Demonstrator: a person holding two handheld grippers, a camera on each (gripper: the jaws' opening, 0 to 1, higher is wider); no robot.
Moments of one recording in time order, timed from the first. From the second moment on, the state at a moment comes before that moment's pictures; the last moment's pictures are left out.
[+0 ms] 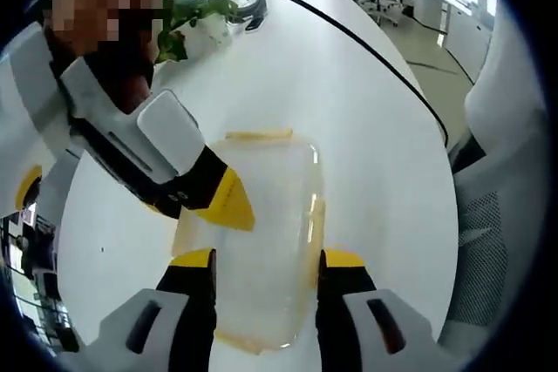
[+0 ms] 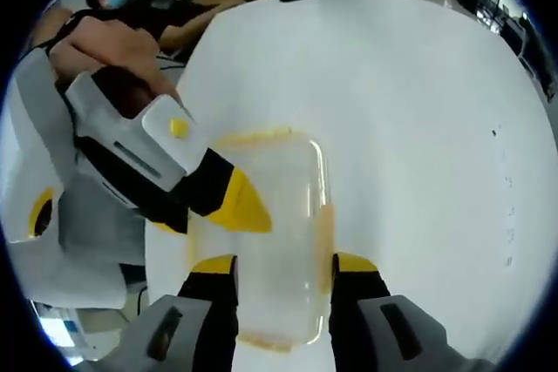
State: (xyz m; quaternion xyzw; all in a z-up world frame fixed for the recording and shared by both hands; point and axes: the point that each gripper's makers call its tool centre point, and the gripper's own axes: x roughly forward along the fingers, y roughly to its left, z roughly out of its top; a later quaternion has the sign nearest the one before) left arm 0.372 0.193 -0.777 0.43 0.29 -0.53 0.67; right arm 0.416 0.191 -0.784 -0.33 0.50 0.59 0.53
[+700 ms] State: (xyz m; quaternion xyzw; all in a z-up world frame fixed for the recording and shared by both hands) left arm 0.373 0.194 -0.771 0.46 0.27 -0.52 0.66; right arm 0.417 0.198 -0.773 -0.34 0.47 0.59 0.56
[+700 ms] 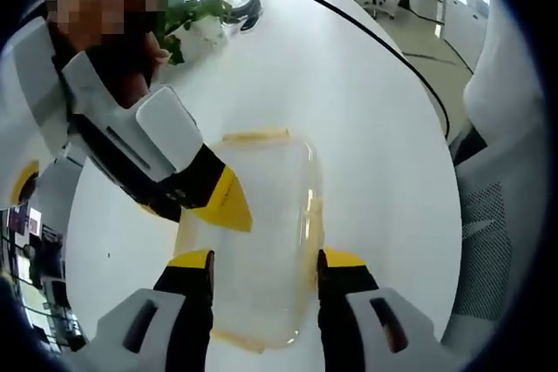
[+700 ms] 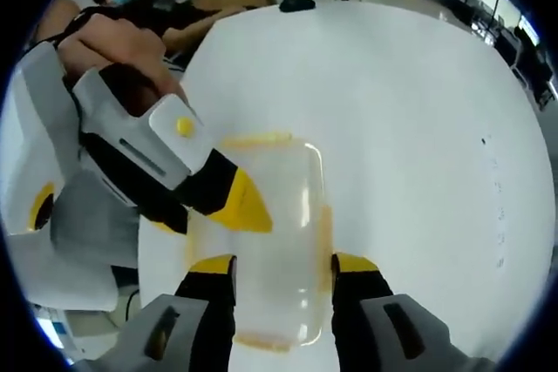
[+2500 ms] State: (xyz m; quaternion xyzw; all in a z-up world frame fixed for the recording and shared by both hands) left arm 0.399 0.233 -0.800 0.48 0.33 -0.56 0.59; right arm 0.395 0.157 -0.788 -0.38 0.41 0.53 0.64
